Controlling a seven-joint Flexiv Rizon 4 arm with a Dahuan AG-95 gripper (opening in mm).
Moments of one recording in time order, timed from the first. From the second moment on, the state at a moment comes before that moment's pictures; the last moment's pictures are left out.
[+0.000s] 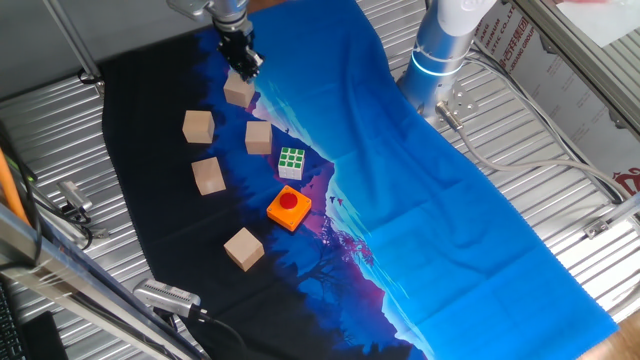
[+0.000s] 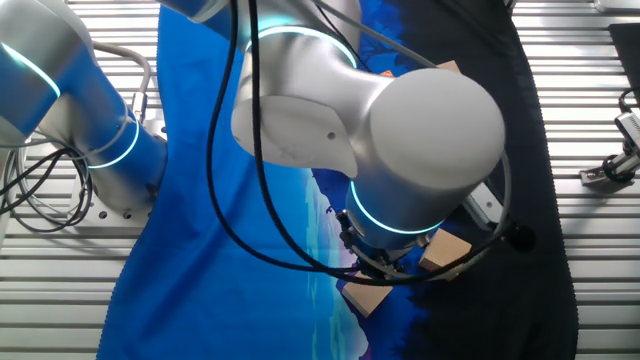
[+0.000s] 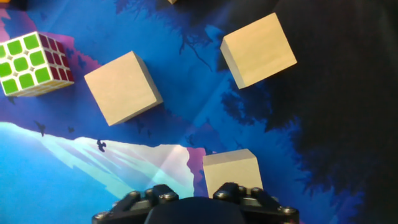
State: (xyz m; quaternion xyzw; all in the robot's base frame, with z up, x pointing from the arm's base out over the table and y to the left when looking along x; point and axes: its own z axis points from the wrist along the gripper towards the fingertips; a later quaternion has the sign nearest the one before) arm 0.424 -0.190 0.106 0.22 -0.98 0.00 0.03
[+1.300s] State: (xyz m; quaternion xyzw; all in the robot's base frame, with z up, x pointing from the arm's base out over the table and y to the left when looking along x) arm 0.452 -0.212 0.098 0.23 -0.97 0.02 -0.01
